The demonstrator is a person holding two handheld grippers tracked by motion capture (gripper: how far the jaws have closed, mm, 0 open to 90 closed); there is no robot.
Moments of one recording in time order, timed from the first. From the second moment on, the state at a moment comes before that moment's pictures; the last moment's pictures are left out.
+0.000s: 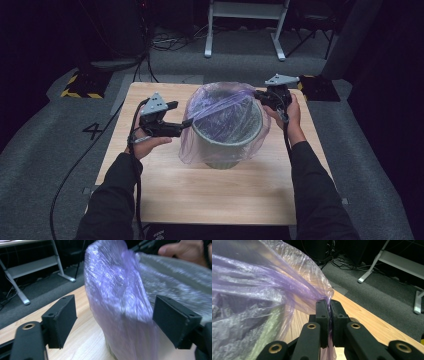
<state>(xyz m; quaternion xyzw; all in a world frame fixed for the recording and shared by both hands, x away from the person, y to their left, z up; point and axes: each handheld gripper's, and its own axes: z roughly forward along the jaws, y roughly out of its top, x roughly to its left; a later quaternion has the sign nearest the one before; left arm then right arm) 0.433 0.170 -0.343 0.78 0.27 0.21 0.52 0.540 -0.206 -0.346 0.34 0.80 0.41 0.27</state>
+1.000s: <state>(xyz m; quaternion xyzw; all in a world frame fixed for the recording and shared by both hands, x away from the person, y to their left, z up) 0.484 0.174 -0.335 0.77 0.31 0.25 0.50 0.543 -0.201 -0.346 0.34 0.80 0.42 0.27</state>
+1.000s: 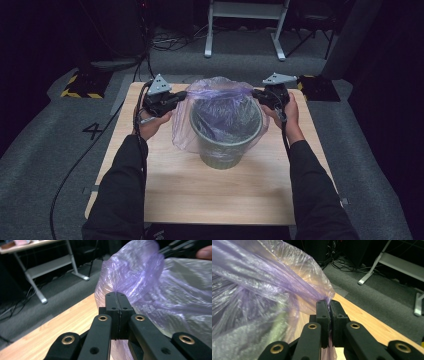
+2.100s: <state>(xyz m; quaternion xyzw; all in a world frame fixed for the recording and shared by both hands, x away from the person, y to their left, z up) 0.511 0.154 -0.393 0.79 0.37 0.15 0.47 0.540 -0.209 -0.391 0.35 0.81 0.41 0.21</state>
